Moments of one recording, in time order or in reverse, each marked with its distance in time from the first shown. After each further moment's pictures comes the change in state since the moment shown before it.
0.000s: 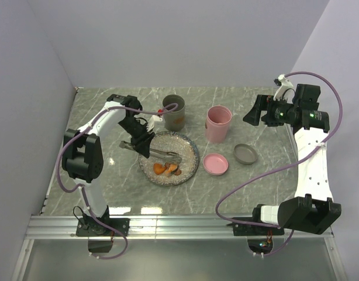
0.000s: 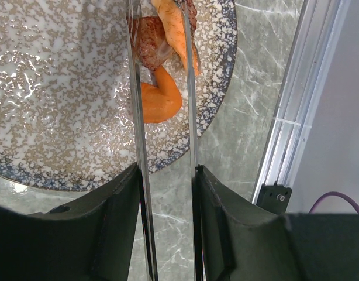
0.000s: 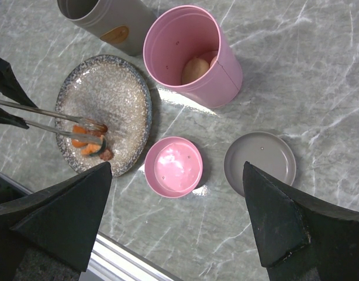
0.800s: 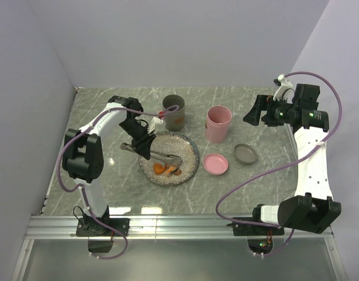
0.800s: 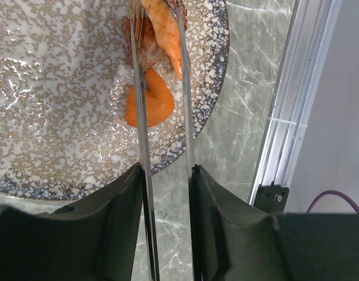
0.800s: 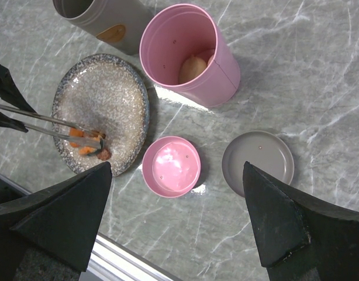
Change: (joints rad) left arm -0.010 0.000 -0.024 0.000 0.017 0.015; right arm 0.000 0.007 0.000 0.000 0.007 -0.004
